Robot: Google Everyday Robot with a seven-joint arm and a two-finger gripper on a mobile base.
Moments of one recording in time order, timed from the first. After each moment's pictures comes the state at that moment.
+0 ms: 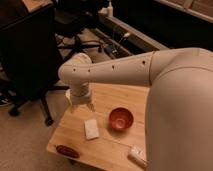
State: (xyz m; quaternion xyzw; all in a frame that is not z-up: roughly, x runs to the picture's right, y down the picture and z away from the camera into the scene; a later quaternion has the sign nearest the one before) arm -0.103 0.101 0.703 -0.26 0.23 0.64 0.68
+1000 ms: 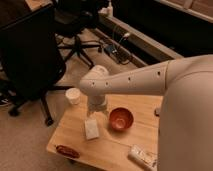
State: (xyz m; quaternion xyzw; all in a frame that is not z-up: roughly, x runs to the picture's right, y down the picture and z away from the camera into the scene) arm -0.015 0.143 0.750 -0.21 0.25 0.69 0.65
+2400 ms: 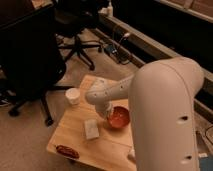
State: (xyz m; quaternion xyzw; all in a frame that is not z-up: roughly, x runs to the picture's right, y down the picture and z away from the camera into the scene) arm 0.012 0.161 0.845 -0.15 0.28 0.66 0.68
